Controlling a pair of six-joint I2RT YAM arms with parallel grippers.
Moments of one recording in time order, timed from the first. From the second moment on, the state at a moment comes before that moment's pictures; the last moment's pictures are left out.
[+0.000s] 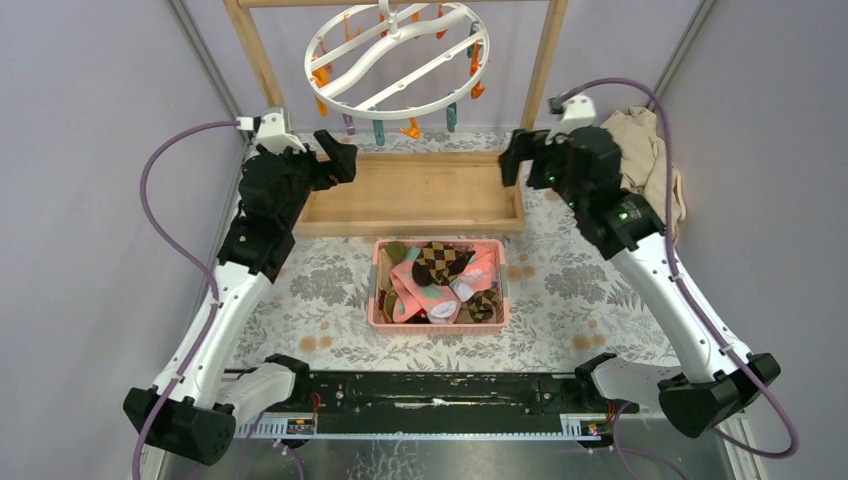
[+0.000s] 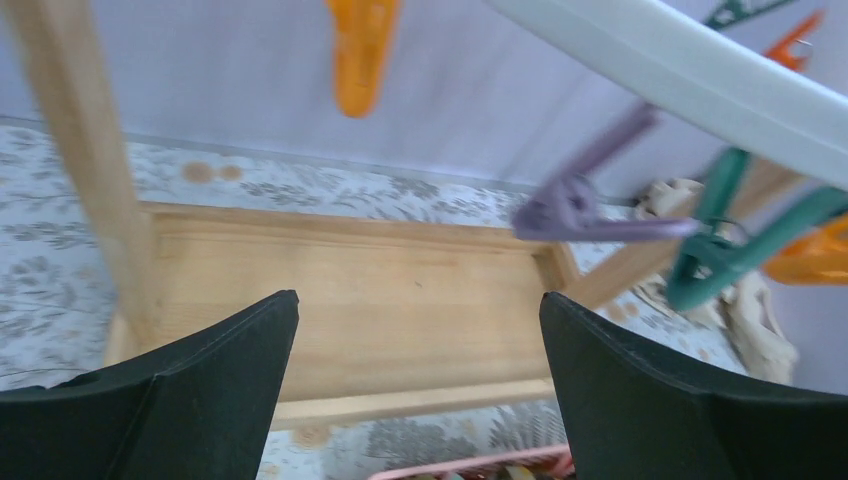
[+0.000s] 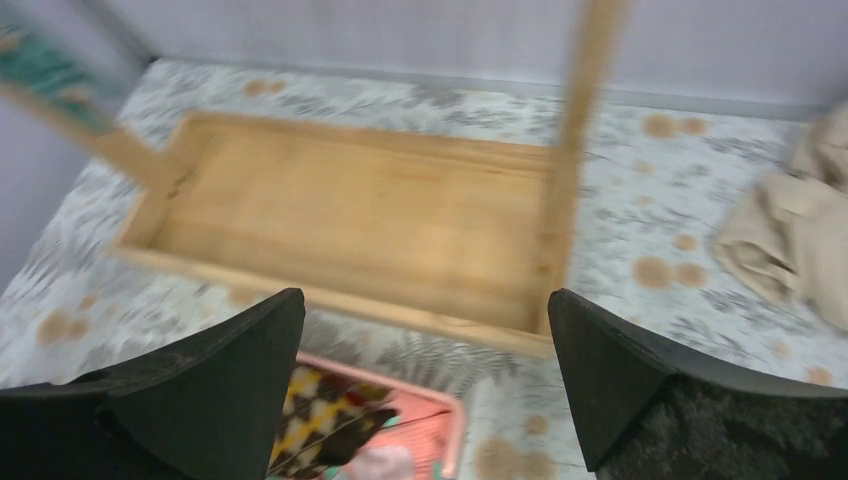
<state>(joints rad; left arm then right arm) -0.29 1.05 1.12 -0.13 -0.05 -0.39 0.53 1.20 1.38 -0.46 0.15 0.21</state>
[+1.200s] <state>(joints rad) -0.10 1.34 0.29 0.70 -0.16 -0.12 0.18 0.86 0.28 0.25 0.42 0.32</state>
